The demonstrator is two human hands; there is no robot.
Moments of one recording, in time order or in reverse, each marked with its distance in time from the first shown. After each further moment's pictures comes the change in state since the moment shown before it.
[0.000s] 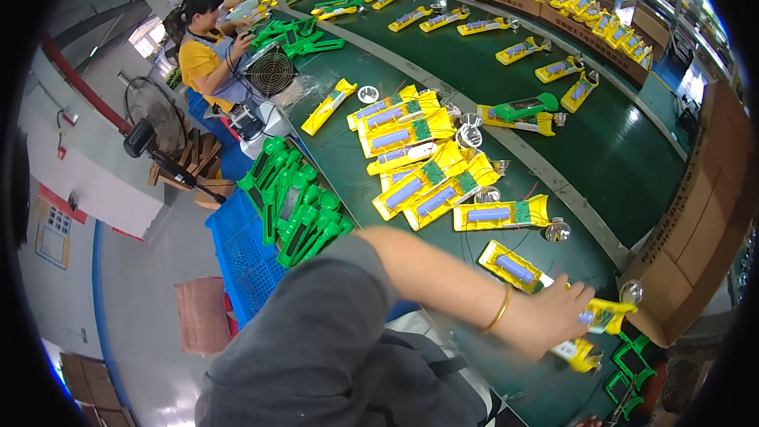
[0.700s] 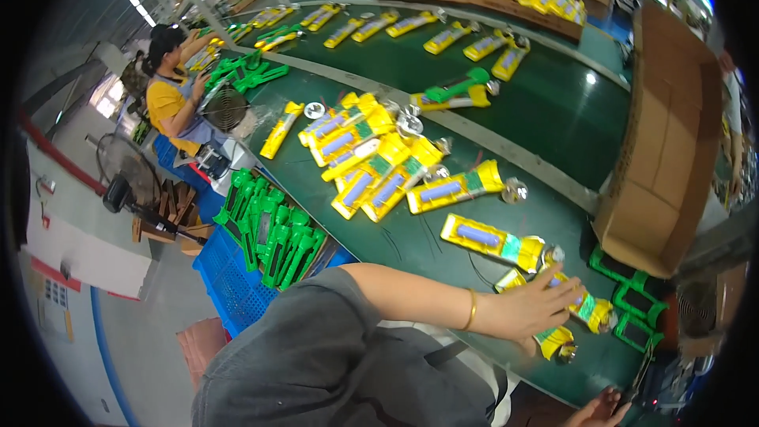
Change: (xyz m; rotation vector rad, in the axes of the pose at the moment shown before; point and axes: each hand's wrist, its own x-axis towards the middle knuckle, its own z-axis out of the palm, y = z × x) left_hand -0.003 0.036 0.053 0.135 0.055 0.307; right_hand 0.008 -0.023 -0.073 0.041 -0.049 -0.122
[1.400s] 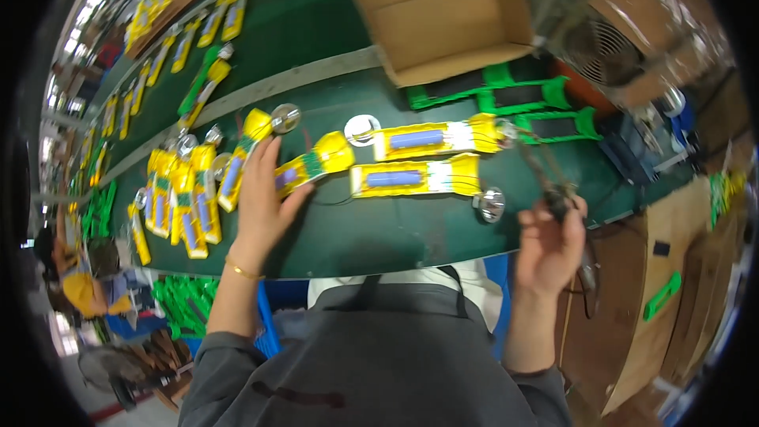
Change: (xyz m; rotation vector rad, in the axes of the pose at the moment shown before) left_hand -0.067 -0.078 -0.035 -0.019 0.127 -0.558; right_hand -0.034 0.024 0.055 0.129 -0.262 0.120
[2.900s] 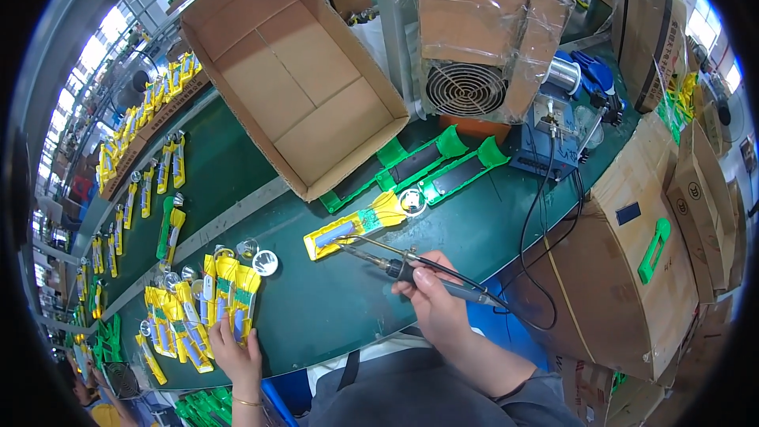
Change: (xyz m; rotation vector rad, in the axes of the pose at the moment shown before) left_hand -0.079 -0.001 -0.019 0.293 -0.006 -0.209; right_hand -0.019 0.023 0.031 0.008 0.063 0.267
